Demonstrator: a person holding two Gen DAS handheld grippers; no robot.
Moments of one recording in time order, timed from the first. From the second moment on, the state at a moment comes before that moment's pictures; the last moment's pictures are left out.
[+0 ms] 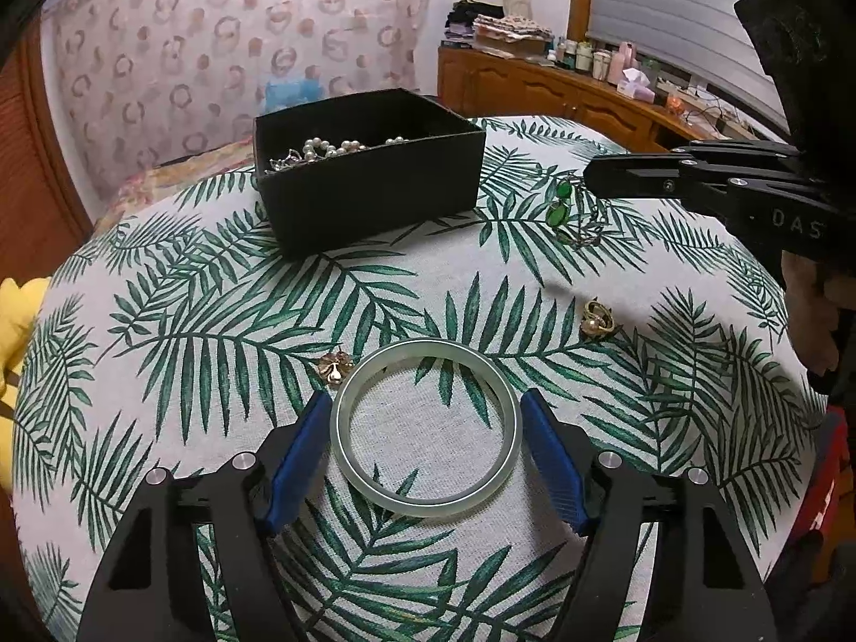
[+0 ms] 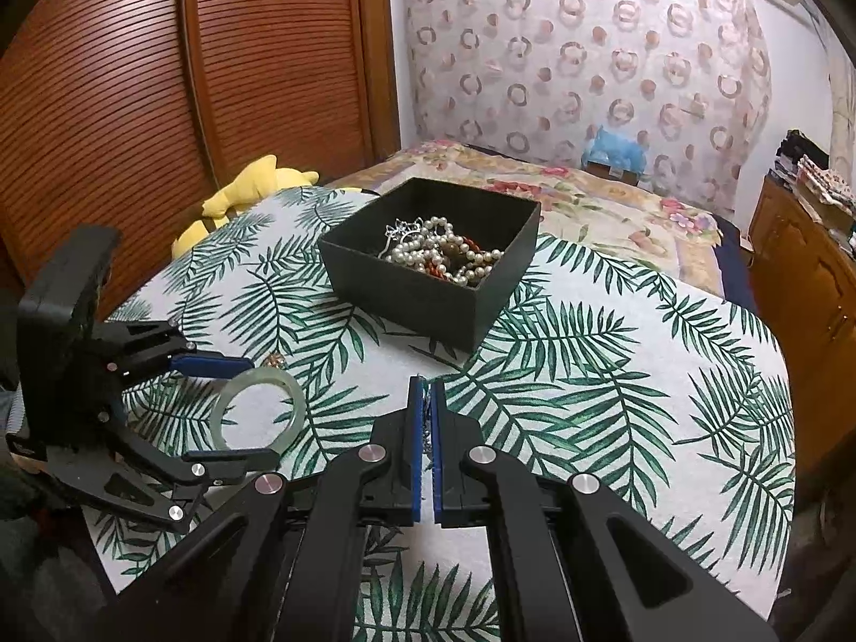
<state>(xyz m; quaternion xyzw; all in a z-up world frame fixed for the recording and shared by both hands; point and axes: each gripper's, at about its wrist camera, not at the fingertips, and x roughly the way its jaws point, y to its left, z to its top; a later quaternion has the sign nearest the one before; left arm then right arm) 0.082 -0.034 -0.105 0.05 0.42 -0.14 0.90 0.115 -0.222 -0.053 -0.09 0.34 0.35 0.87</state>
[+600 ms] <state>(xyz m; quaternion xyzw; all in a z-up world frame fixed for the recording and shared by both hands) 0.098 -0.031 -0.065 0.03 0.37 -0.15 0.91 0.141 -0.205 -0.020 -0.09 0.31 0.38 0.87</state>
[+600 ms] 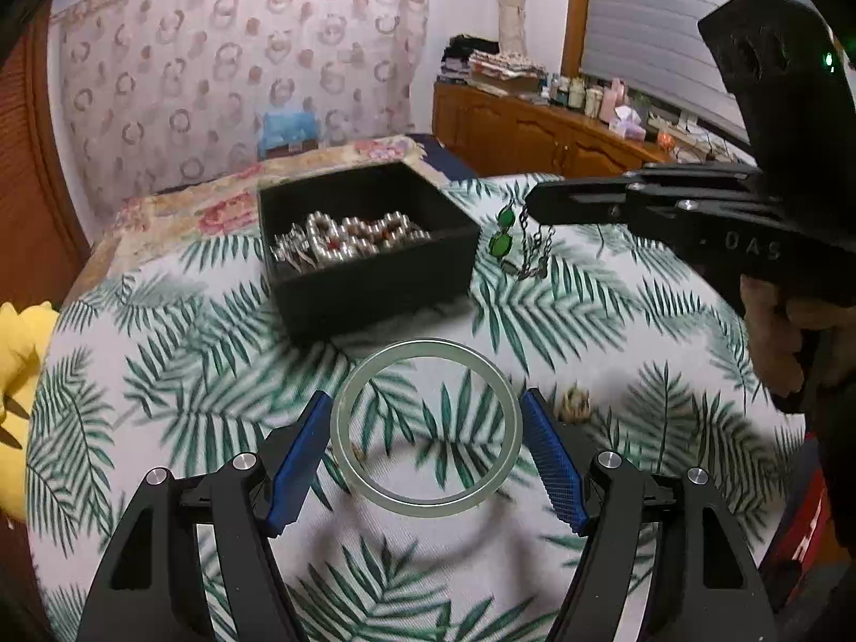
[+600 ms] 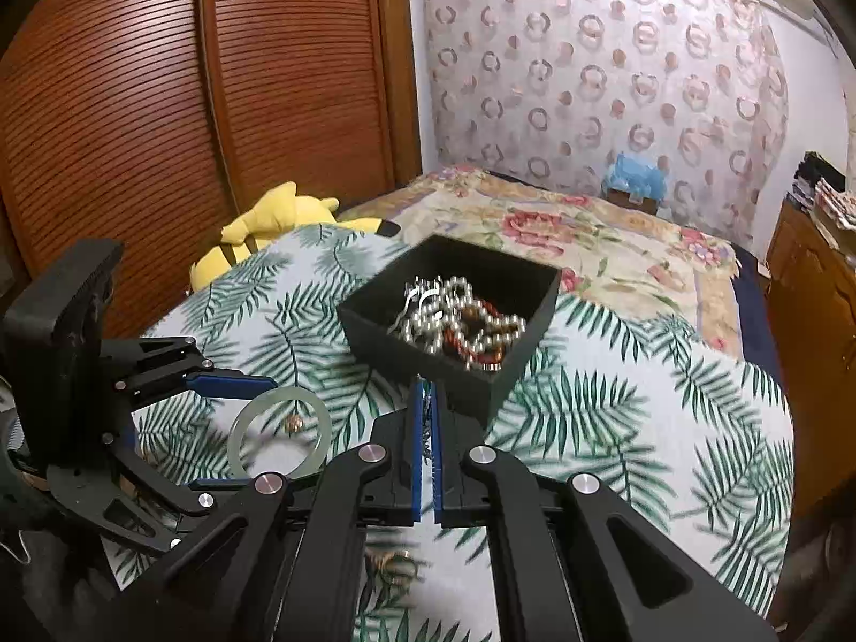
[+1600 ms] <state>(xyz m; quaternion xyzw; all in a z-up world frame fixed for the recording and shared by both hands) 0.196 -0.005 -0.030 0.05 0.36 -0.13 0.92 0.244 -0.194 -0.030 -0.05 0.34 0.36 0.87</state>
